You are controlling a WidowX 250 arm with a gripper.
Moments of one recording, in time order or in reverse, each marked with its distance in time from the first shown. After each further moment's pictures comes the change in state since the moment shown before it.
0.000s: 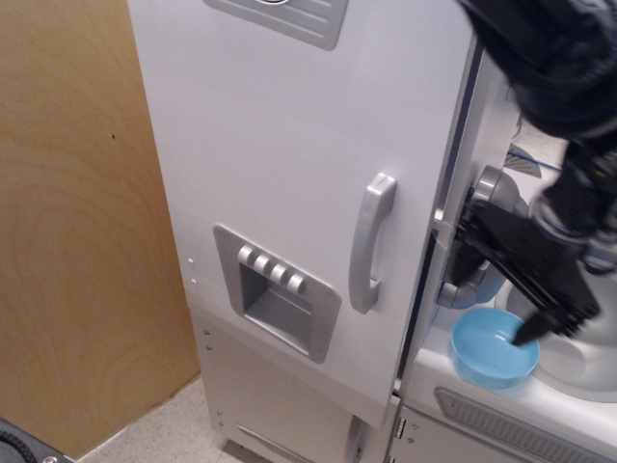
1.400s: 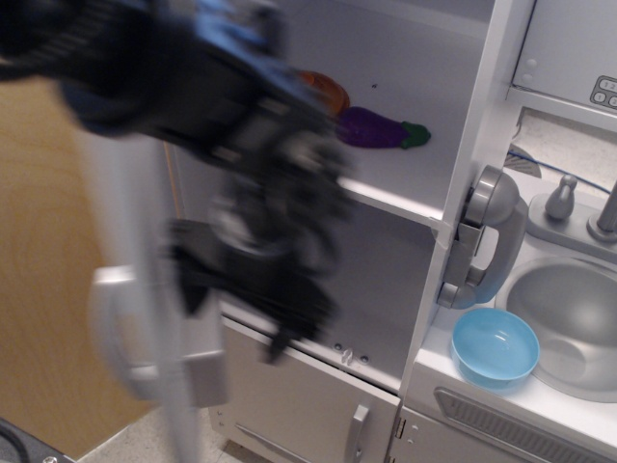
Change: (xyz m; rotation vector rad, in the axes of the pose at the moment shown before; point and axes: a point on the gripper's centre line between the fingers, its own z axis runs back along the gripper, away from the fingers) arm -0.159 0.095 0.031 0.031 0.063 0.450
